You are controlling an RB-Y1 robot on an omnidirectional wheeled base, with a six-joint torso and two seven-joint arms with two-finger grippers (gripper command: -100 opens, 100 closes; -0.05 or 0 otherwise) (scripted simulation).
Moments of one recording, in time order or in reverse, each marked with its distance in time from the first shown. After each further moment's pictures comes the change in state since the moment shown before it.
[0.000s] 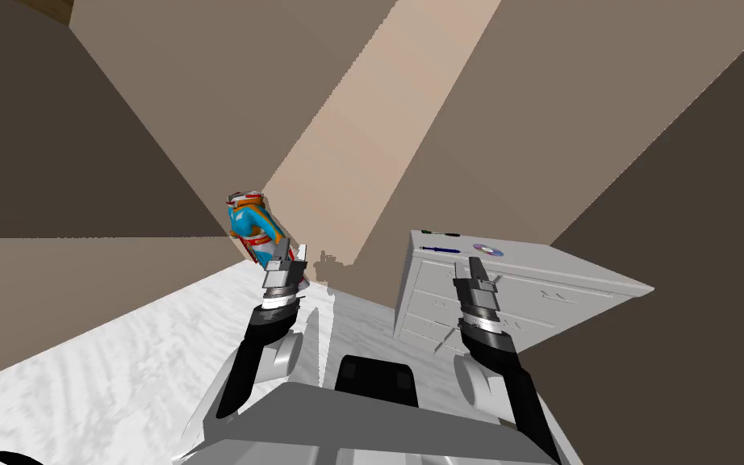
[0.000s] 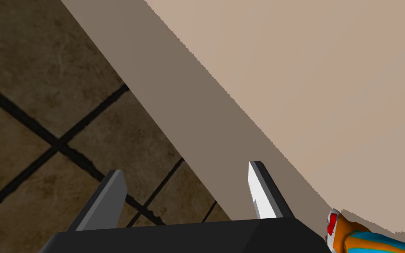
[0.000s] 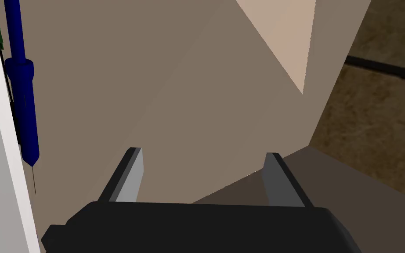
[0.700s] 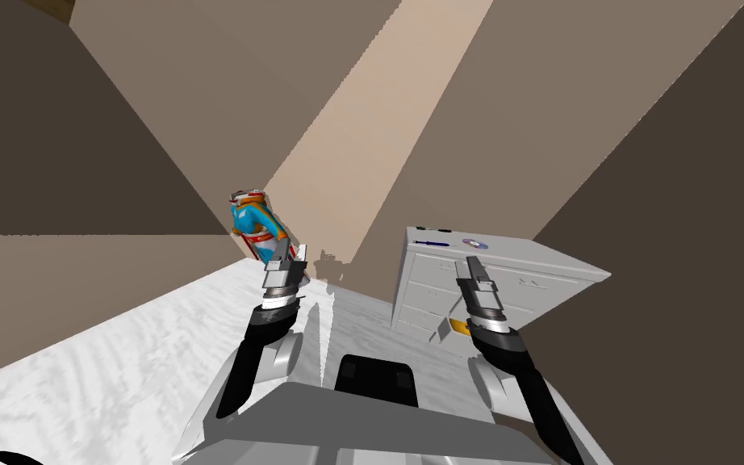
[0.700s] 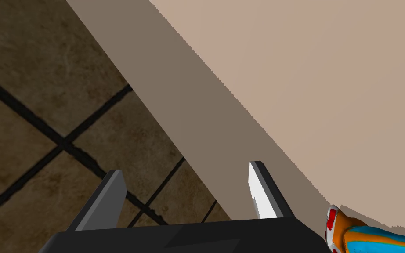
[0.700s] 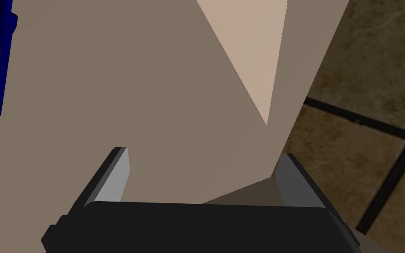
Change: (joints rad) left arm 0.000 0.000 0.000 0.000 0.000 0.000 0.000; right arm -0.032 -0.181 -0.042 0.041 0.008 -0.059 0.032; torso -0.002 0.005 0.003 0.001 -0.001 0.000
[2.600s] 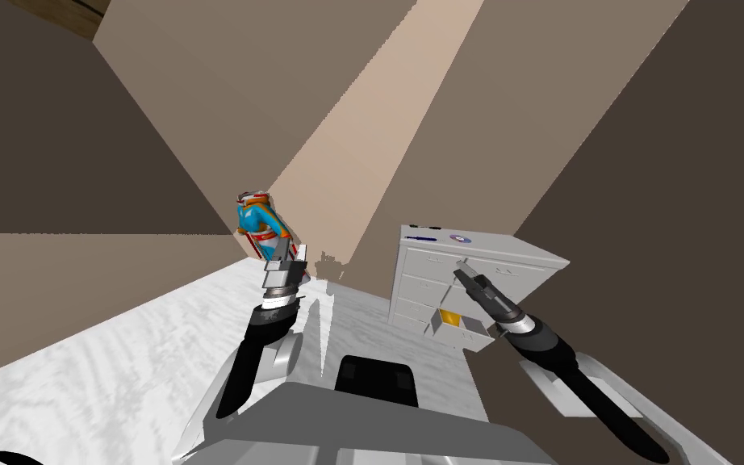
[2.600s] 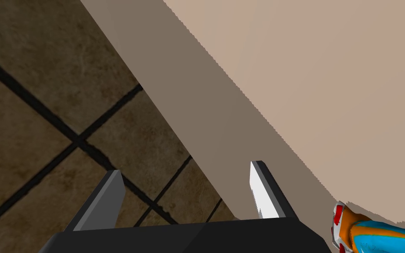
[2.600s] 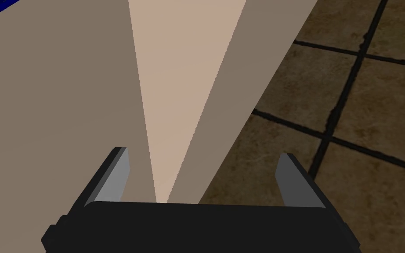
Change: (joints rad) left arm 0.000 0.000 0.000 0.000 0.000 0.000 0.000; right arm -0.044 -0.523 -0.094 0.201 0.121 -0.227 0.076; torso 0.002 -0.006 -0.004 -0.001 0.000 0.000
